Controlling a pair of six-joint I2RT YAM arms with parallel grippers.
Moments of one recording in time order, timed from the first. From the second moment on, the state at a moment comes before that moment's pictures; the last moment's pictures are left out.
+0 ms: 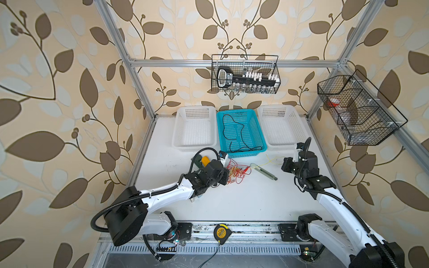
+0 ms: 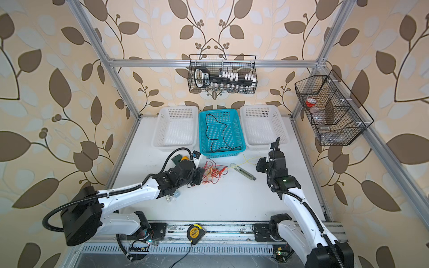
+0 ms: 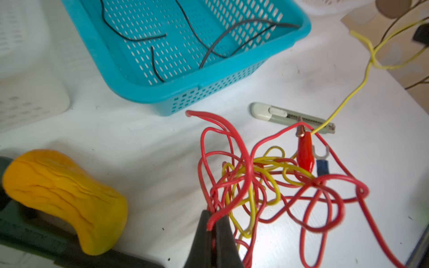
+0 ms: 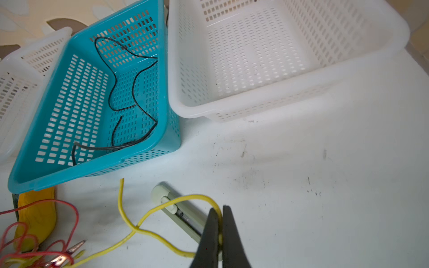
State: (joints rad) left arm -0.83 1.24 0.64 -0.03 -0.14 -0.40; right arm 0.09 0.89 0.56 -0.30 0.06 0.36
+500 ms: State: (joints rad) left arm -0.84 1.02 0.58 -0.09 -0.24 -0.40; right arm -0.09 0.92 0.51 -0.30 -0.07 0.39
